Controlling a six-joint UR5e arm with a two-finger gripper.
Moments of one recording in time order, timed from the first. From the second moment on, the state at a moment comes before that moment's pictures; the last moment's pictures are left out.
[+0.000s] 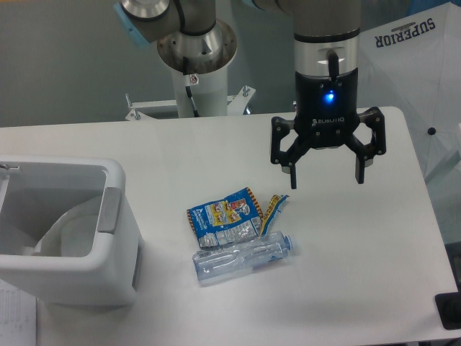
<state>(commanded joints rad) 2.58 -1.79 -1.33 -1.06 1.41 0.53</state>
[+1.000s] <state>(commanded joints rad) 2.57 -1.81 -1.60 -0.78 1.40 0.60</state>
